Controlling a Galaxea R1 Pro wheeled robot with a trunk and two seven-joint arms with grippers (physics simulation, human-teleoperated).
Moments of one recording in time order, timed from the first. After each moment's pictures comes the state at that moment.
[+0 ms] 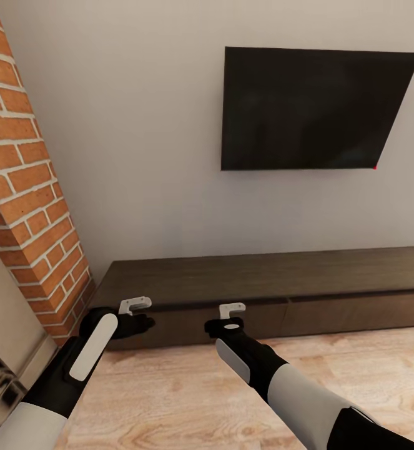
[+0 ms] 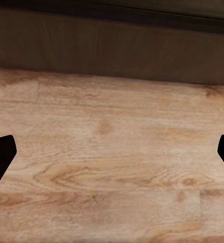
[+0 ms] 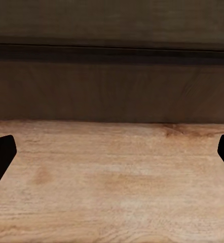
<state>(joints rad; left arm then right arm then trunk) -0.55 0.13 -0.23 -1.30 0.82 0.98 0.55 -0.80 0.16 0.81 -0.58 -0.72 0.29 -0.50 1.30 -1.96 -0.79</state>
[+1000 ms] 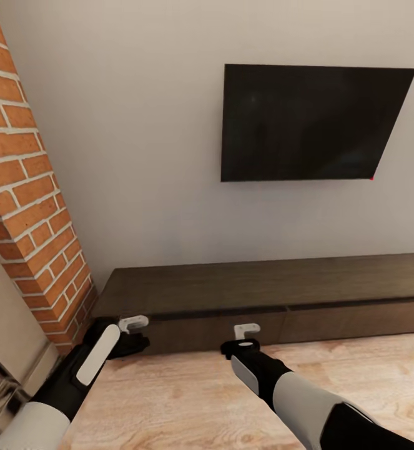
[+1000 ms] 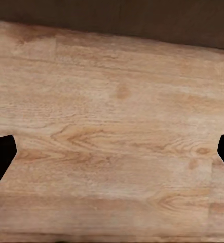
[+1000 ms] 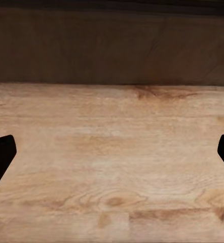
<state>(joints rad) -0.55 0.13 -0.23 -1.11 0.81 0.97 0.55 -0.80 0.16 0.81 -0.29 -0.72 0.22 -0.39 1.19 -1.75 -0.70</state>
